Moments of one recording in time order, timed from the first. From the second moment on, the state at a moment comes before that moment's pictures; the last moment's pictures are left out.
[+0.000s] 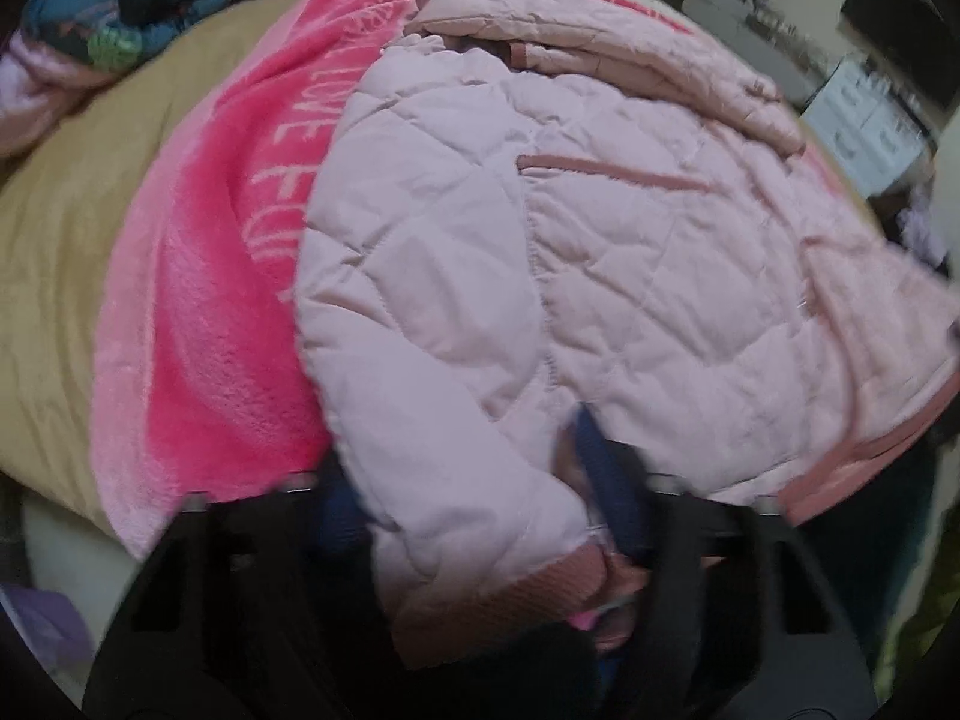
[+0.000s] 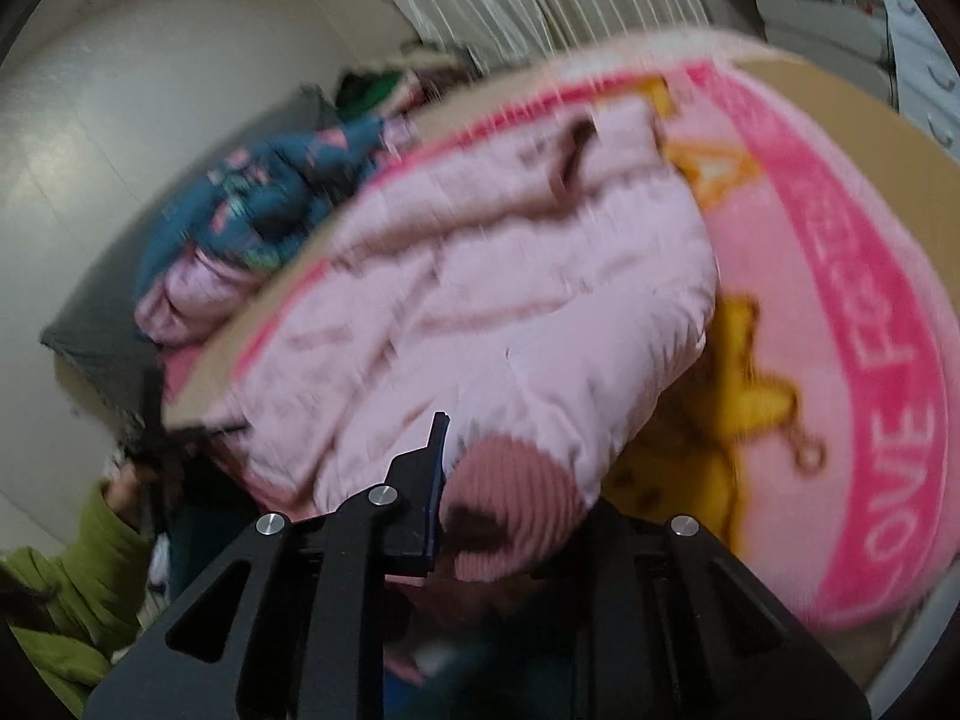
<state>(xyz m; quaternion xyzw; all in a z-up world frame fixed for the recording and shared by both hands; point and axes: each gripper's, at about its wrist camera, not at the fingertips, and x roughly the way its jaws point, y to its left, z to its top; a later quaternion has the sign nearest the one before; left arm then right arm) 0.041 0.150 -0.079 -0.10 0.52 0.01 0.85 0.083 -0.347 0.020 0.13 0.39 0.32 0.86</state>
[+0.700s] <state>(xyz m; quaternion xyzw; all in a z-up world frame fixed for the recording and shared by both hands) 0.054 0.172 0.014 -0.16 0.35 0.01 0.92 0.133 -0.352 0.068 0.20 0.24 0.29 0.90</state>
